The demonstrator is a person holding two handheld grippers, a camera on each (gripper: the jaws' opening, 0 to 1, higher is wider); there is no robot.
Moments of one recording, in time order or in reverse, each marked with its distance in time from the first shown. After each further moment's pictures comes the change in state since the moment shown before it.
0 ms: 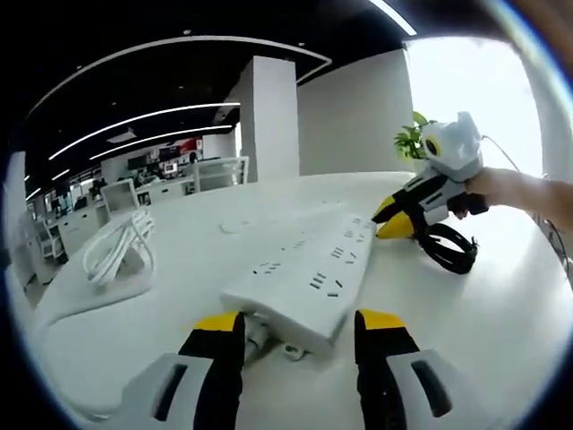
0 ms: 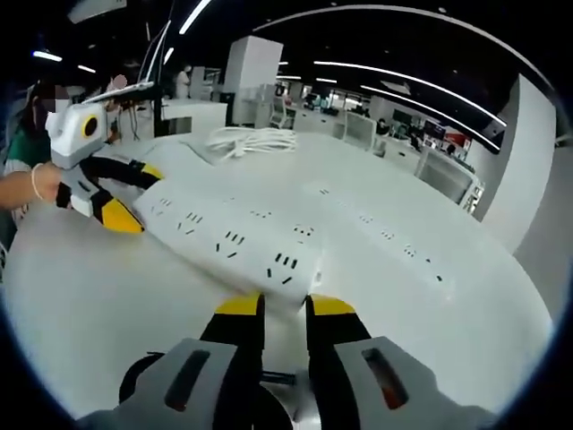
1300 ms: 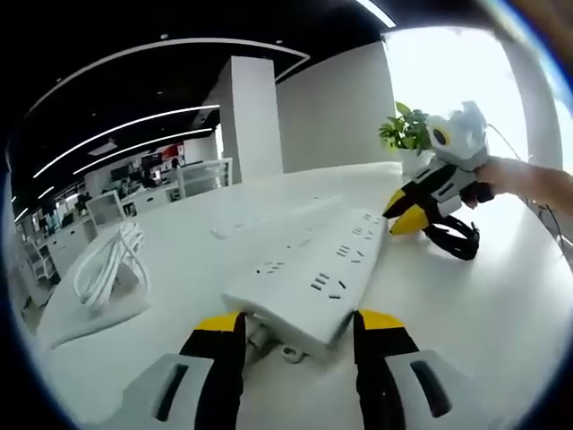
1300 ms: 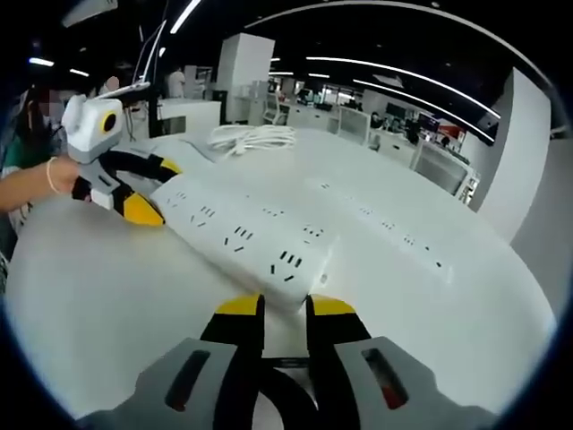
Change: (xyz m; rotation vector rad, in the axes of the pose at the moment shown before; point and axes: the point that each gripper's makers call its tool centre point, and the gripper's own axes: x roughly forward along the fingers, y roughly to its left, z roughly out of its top) left arm 0.007 0.012 0.002 0.082 0.019 -0.068; right arm -0.012 0.013 -0.004 0.032 0.020 -0.024
